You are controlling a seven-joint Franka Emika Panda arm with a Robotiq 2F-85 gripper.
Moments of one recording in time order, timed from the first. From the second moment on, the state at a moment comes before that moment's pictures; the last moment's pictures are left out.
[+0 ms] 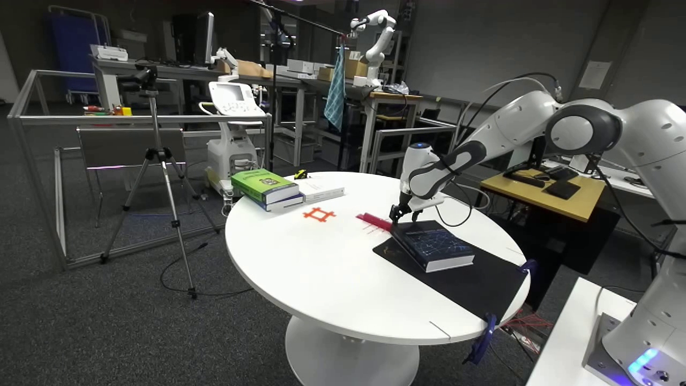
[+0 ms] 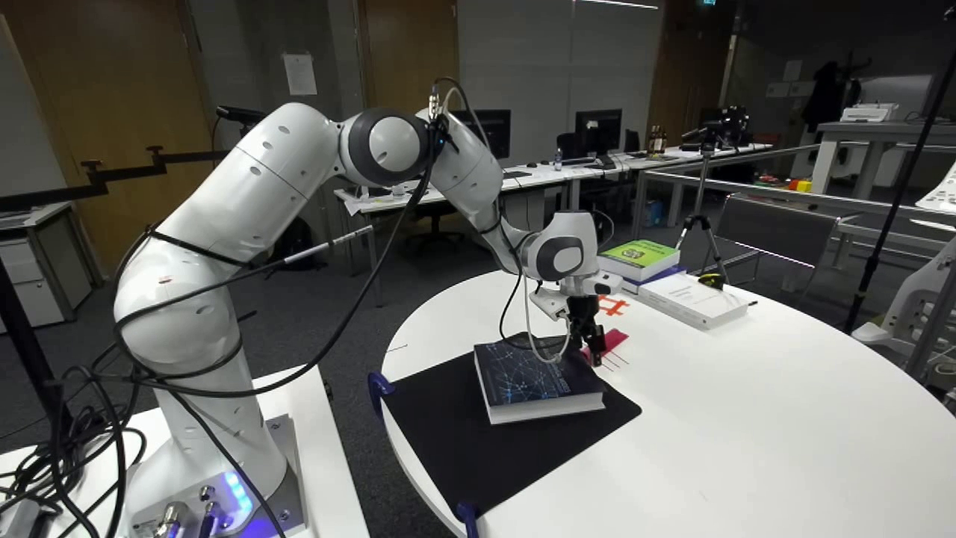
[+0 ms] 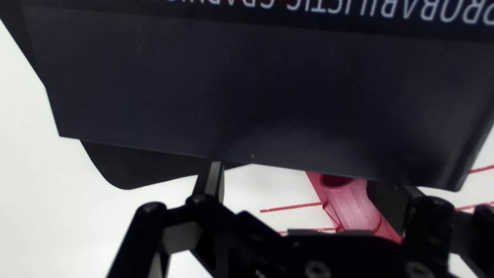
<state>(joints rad) 0.16 0.84 -0.19 -1.59 -0.06 2.49 0.35</state>
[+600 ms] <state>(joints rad) 0.19 0.82 -0.19 -1.64 -0.13 2.47 0.33</state>
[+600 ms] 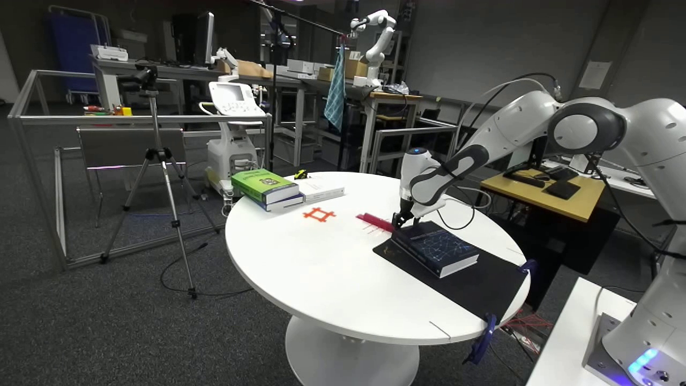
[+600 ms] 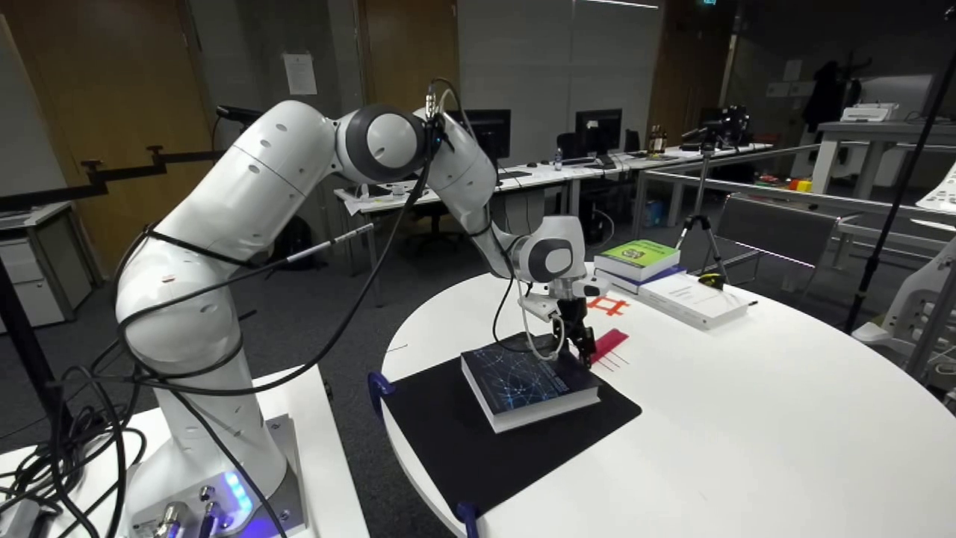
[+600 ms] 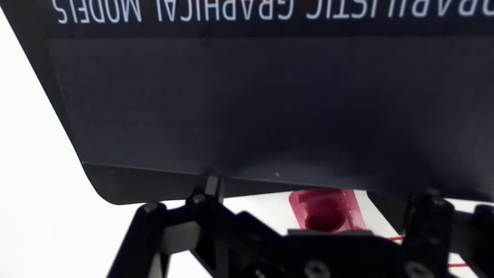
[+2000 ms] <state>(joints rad) 0.20 0.73 -0.11 -1.76 -0.21 2.28 0.14</state>
